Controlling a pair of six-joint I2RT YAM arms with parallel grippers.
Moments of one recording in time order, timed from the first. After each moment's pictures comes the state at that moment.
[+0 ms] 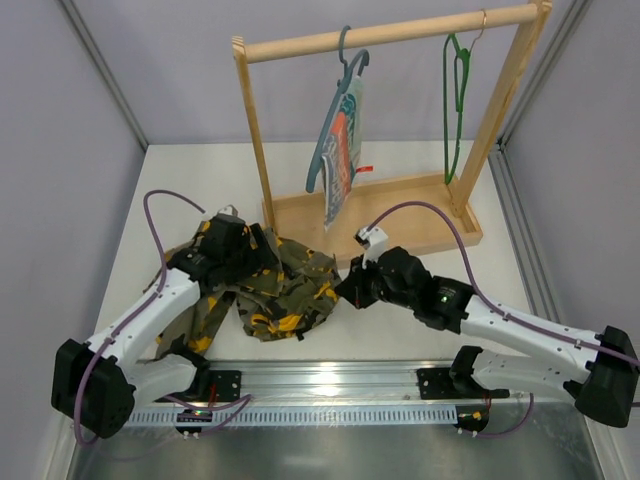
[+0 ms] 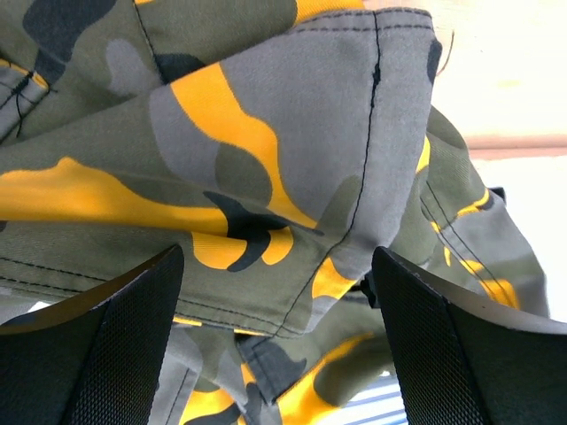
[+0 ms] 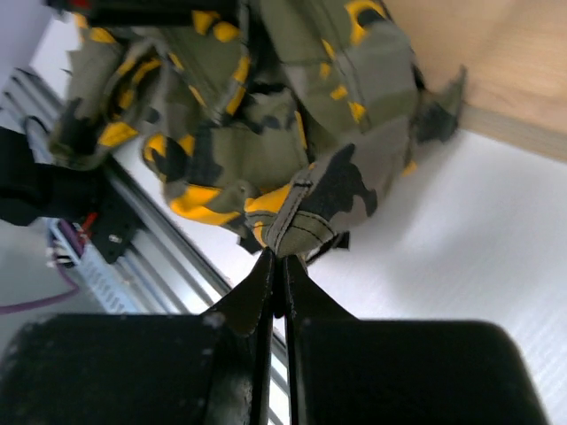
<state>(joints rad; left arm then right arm) -0.45 1.10 0.80 -0.55 -0.05 -0.79 0.97 0.96 0.66 -0.21 0.03 0.53</state>
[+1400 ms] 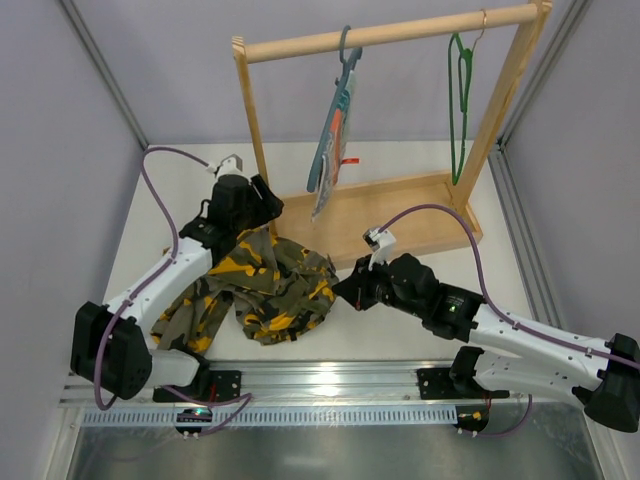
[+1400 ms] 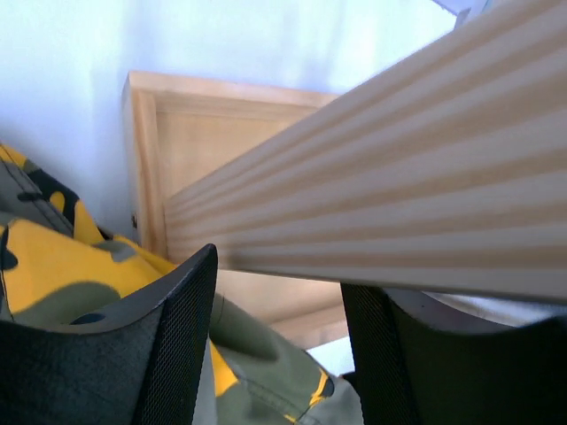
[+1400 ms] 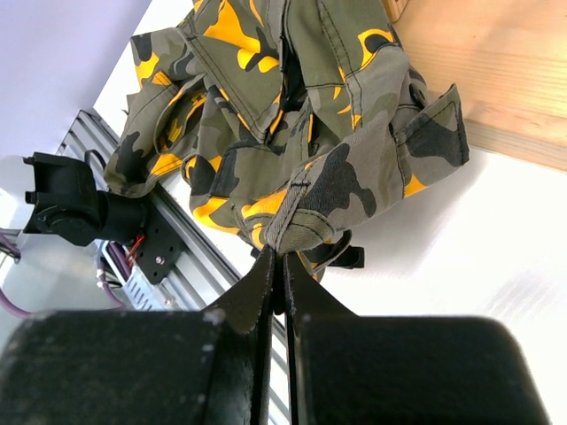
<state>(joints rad) -0.43 1.32 1.00 -0.20 -0.12 -0.71 1.01 0.91 0.65 -0.11 0.05 0.61</state>
